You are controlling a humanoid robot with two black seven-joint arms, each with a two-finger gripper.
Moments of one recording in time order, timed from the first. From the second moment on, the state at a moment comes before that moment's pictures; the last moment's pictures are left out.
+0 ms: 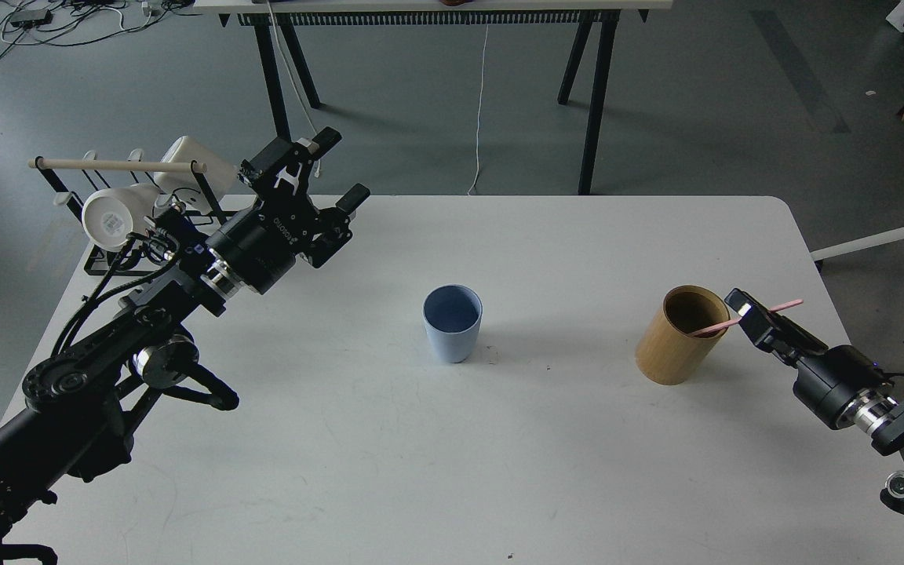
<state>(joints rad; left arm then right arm) -0.55 0.30 -0.83 -0.96 0.71 -0.49 -0.49 0.46 -0.86 0.21 1.24 -1.06 -0.49 0.49</state>
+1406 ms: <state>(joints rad) -0.52 0.29 -0.83 -0.96 0.71 -0.49 -0.49 0.51 -0.94 0.21 1.26 -1.05 -0.49 0.49</state>
